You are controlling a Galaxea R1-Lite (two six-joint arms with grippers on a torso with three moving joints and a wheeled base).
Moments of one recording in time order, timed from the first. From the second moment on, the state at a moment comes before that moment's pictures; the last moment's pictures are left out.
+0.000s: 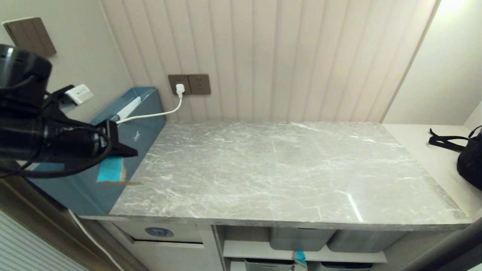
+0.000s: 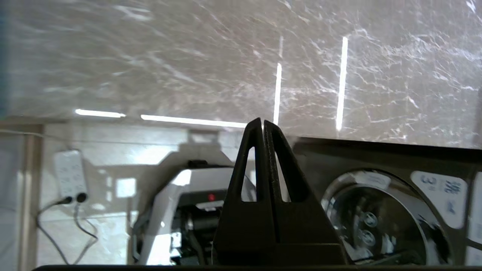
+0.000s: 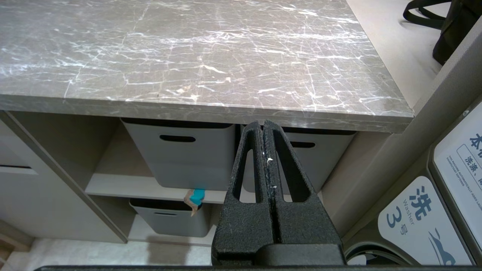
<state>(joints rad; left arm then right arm) -0.16 1.45 -1.28 0.45 -0.18 -0.35 0.00 0.00 0.00 -0.01 -0.01 -0.02</state>
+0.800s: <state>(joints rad) 0.02 0.53 -0.15 -0.27 -0.03 -0.09 0.00 0.00 0.00 -0.01 -0.01 -0.02</state>
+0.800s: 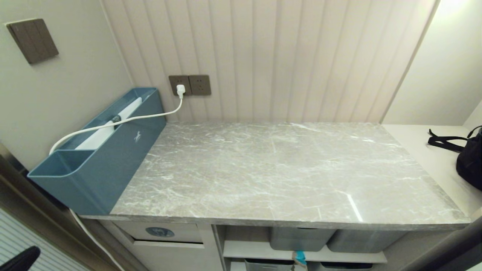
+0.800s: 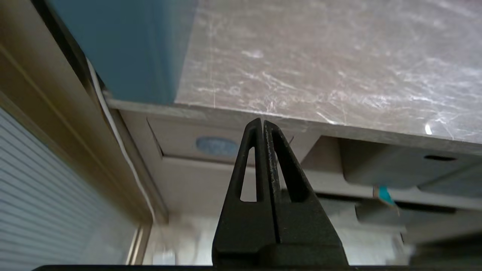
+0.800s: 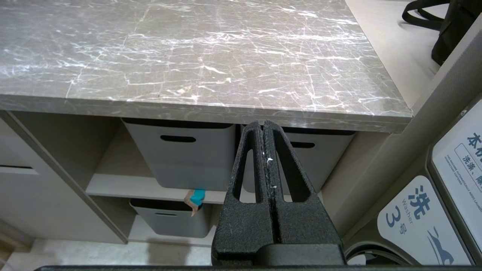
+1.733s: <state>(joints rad) 0.00 0.00 0.00 0.00 -0.01 -0.02 0.00 0.00 0.00 -0.01 -0.01 0.01</state>
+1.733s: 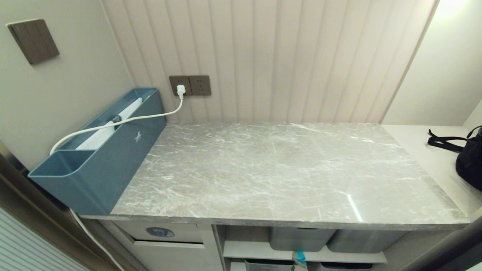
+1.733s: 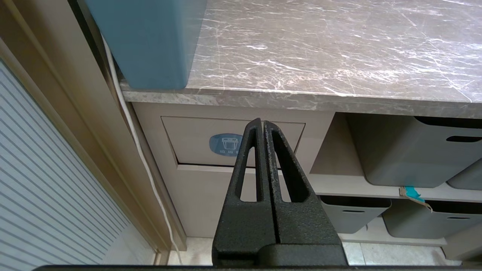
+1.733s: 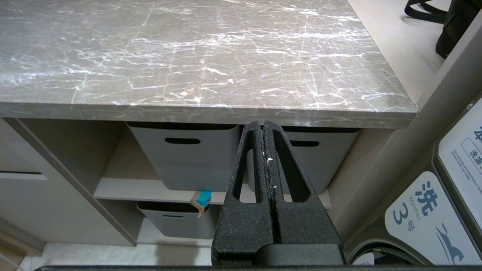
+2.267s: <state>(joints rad) 0.00 0.00 0.00 0.00 0.00 -0.02 0.00 0.00 0.00 -0.01 -0.01 0.01</state>
